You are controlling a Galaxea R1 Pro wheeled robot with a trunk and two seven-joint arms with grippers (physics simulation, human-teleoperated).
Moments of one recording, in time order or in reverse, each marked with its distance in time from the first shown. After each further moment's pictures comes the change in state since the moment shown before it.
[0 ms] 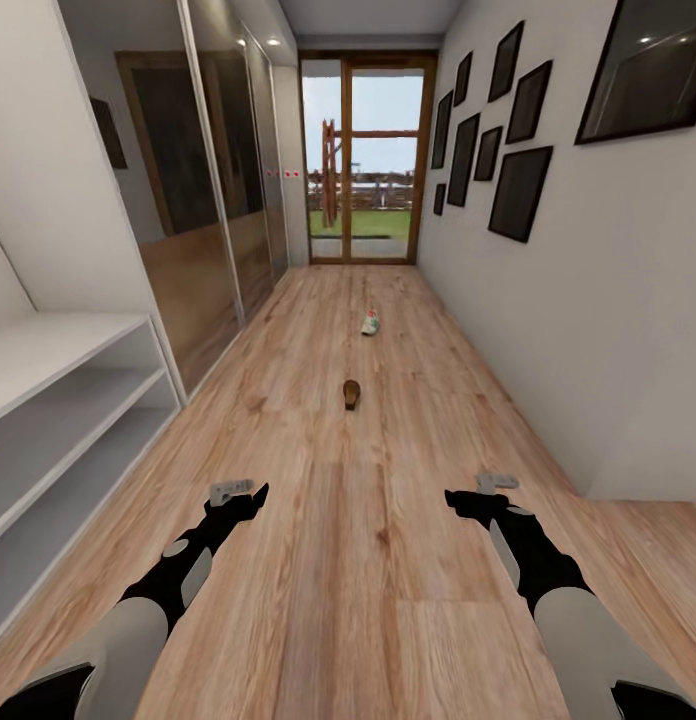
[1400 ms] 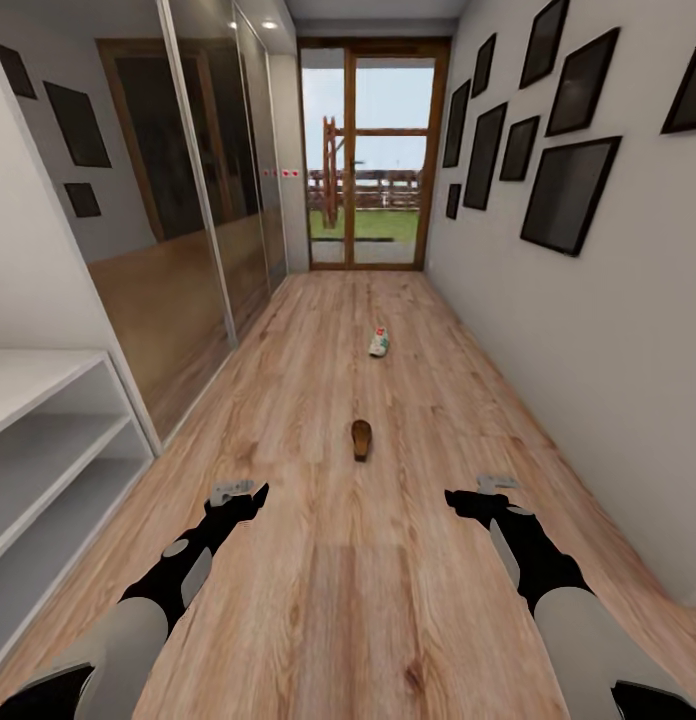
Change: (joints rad) left arm 0.000 0.000 0.000 0.000 -0.001 0.000 0.000; right arm 0.000 0.000 0.000 -0.001 0.000 0.000 0.000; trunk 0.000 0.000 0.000
